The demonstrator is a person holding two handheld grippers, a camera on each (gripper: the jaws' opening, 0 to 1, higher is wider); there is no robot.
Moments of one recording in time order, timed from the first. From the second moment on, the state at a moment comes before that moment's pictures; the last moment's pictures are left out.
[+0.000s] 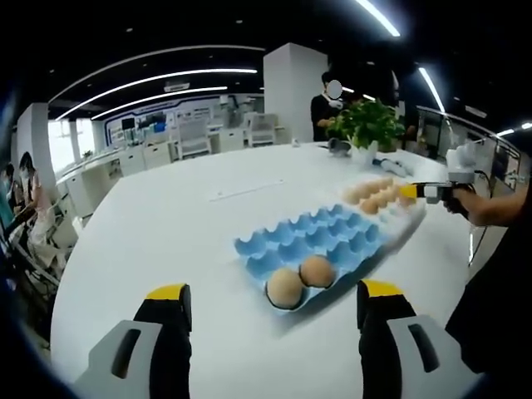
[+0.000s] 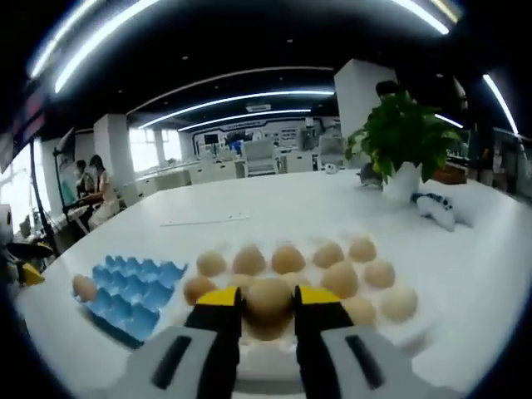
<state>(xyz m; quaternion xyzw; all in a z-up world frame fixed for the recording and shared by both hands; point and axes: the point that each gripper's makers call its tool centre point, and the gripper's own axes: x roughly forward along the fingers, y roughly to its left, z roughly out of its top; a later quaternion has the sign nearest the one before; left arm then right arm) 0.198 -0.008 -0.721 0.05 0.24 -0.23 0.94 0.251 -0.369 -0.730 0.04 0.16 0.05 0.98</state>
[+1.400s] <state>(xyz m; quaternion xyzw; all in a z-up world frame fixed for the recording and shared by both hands) 0.198 -0.003 -0.719 0.06 0.23 -0.23 0.94 0.244 -0.164 -0.728 0.03 0.18 0.32 0.93</state>
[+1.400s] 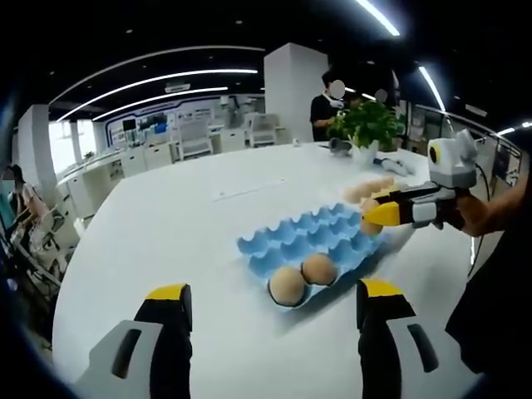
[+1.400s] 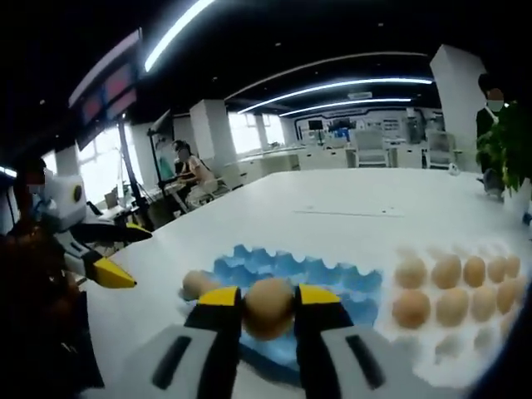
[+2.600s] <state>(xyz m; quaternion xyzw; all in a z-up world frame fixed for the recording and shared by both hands) 0.196 0.001 -0.720 0.06 0.23 -0.23 0.94 0.243 -0.127 -0.768 -0.01 0.20 0.37 0.91</state>
